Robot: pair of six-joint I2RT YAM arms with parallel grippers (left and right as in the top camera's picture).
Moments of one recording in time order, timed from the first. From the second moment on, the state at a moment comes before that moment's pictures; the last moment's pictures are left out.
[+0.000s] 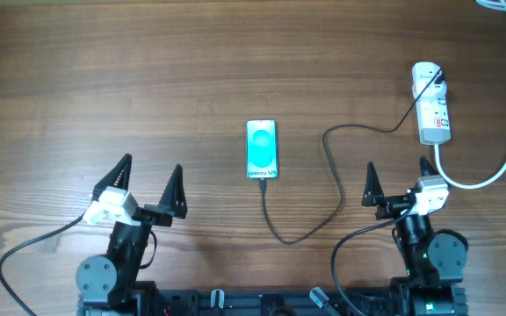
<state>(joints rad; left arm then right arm) -0.02 0.01 0.10 0.09 0.24 -0.25 0.02 0.02 0.01 0.00 -0.10 0.01</state>
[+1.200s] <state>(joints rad) 0.03 0.01 0.01 -0.06 0.13 -0.08 0.02 0.02 0.01 0.00 -0.10 0.01</state>
